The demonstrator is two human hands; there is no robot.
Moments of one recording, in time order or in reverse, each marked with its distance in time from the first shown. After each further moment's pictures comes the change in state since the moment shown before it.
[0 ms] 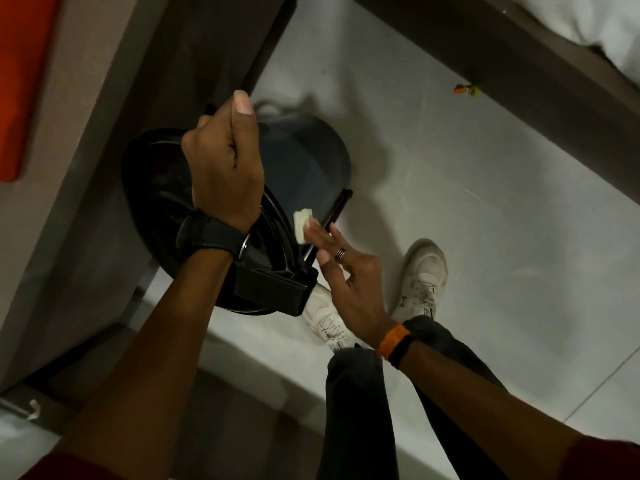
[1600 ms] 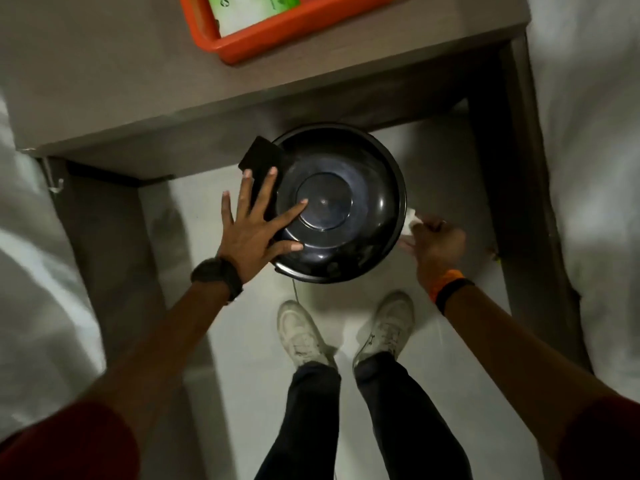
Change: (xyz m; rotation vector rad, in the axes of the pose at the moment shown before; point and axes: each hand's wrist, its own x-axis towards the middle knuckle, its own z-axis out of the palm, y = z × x) left_hand -0.162 -0.042 -0.052 0.572 -0.285 -0.421; right_hand 0.156 -0.069 -0.067 -0.161 -0.014 0.439
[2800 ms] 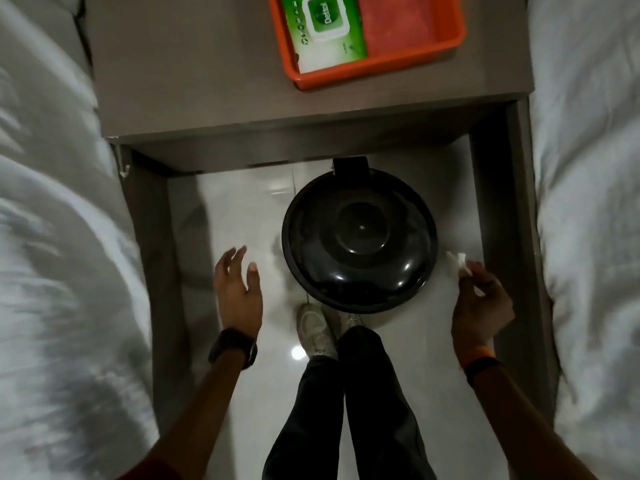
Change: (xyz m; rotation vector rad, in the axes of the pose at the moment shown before) left_hand -0.137 0.000 -0.023 -0.786 0.309 -0.835; right_hand -0.107 0.009 -0.061 -0.295 0.303 -0.418
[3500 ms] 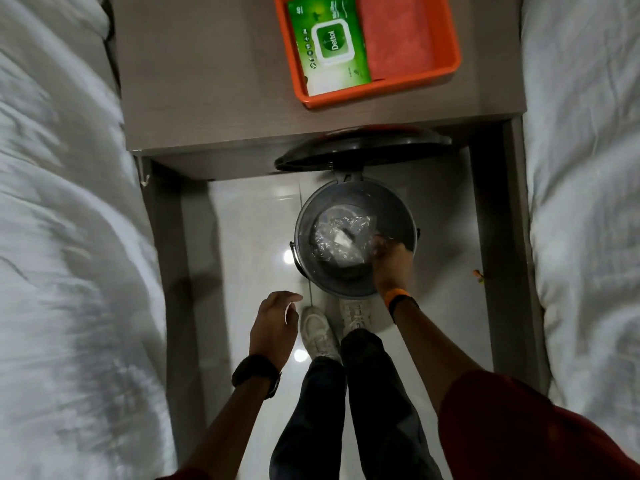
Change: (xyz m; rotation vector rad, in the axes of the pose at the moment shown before) left_hand -0.052 0.017 0.001 0.175 -0.292 0.131; right_hand -0.027 -0.061 0.100 -0.354 -0.553 -0.147
